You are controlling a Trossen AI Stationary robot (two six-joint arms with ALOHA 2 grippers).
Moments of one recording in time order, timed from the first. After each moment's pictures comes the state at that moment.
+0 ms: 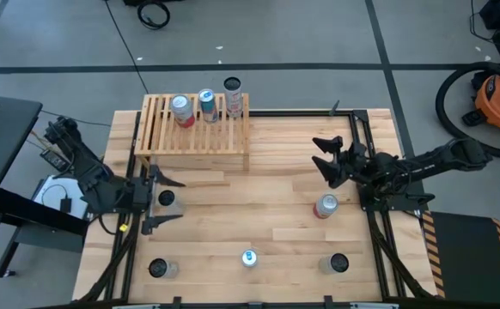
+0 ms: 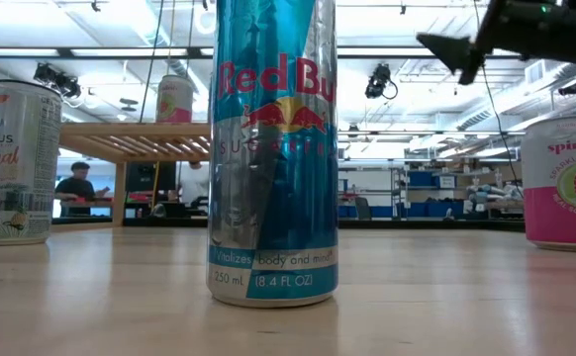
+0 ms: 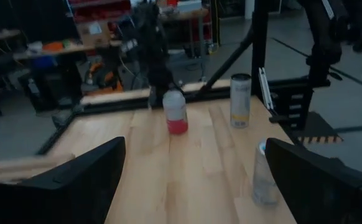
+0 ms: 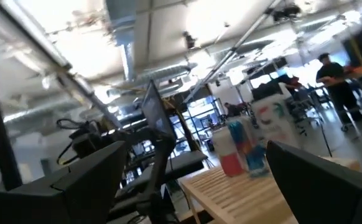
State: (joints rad) left arm -0.81 0.67 0.69 -0.23 -0.81 -0.07; right arm 0.08 0.84 0.14 1.20 0.37 0.18
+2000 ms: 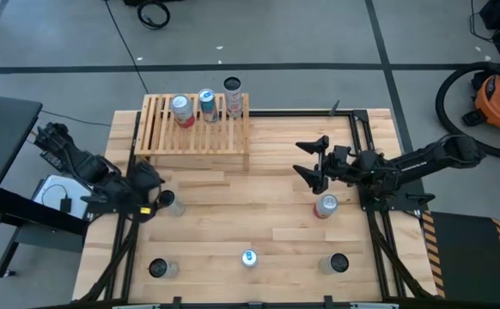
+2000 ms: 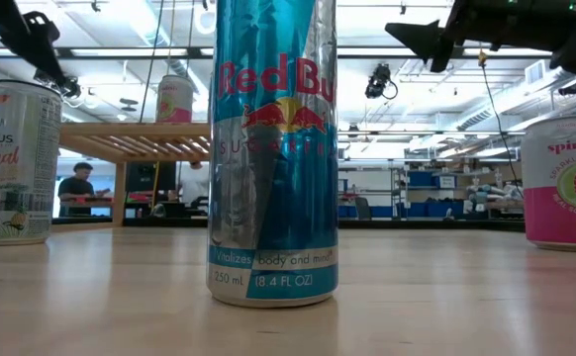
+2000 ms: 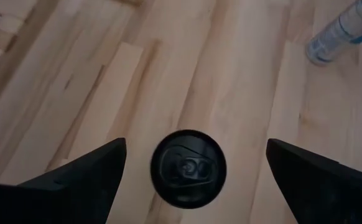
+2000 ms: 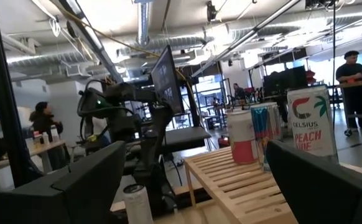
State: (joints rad) left arm -0.63 0.78 0.91 -1.19 -0.46 -0.85; right arm 0.08 1.02 0.30 1.09 0.29 0.08
